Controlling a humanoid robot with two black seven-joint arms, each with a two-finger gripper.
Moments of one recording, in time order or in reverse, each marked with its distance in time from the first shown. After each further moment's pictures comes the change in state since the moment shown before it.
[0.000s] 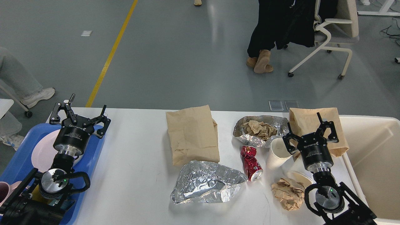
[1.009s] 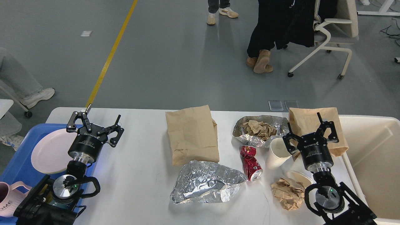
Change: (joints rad) left arm -0.013 -0.083 -0.016 0.110 -0.008 -0.074 0.080; right arm 0.000 0.000 0.000 -0.001 0.000 -0.001 0.000
